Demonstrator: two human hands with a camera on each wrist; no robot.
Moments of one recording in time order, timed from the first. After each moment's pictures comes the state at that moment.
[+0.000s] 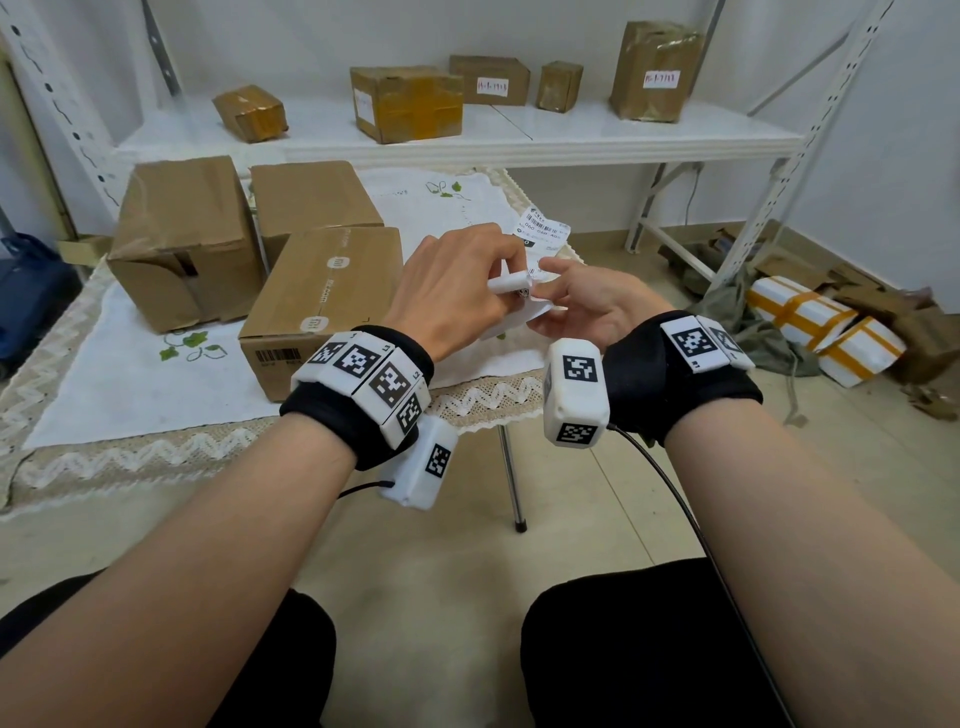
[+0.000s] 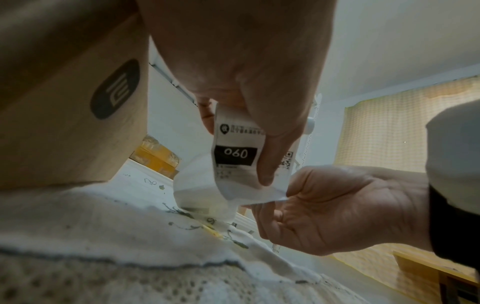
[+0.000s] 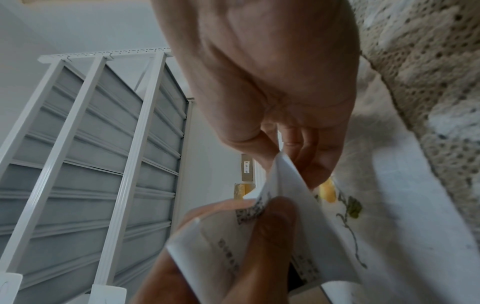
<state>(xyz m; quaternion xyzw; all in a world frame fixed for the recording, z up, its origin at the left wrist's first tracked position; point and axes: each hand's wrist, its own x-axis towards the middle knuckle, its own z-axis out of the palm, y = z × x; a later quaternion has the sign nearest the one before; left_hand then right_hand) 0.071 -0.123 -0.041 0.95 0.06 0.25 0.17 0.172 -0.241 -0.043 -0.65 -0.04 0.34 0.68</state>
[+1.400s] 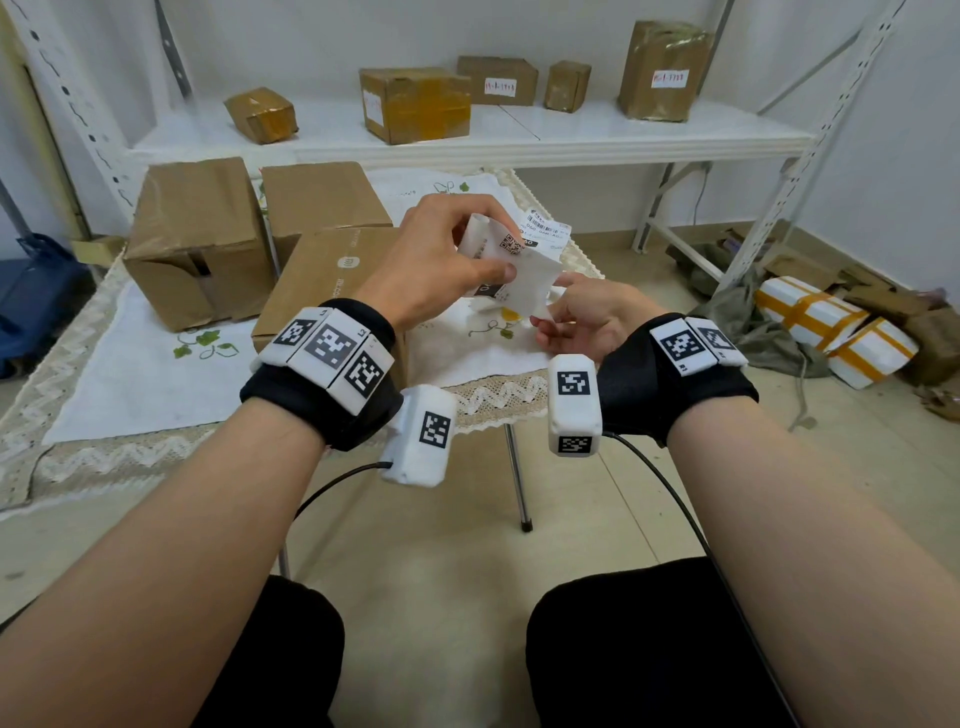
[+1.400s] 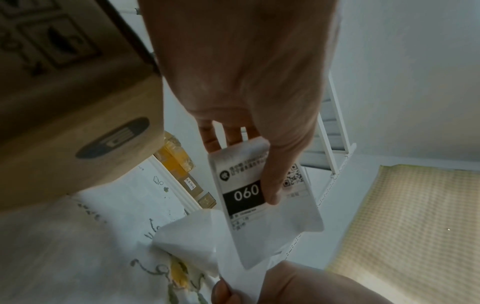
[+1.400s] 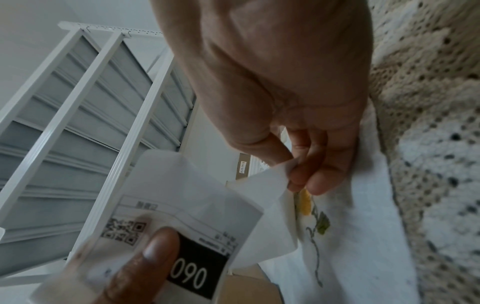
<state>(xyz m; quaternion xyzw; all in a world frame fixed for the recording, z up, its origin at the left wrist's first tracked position) 0.059 -0.102 -0.020 0.88 0.04 0.24 0.42 0.186 -0.234 -0.061 -0.71 -0.01 0.34 0.62</state>
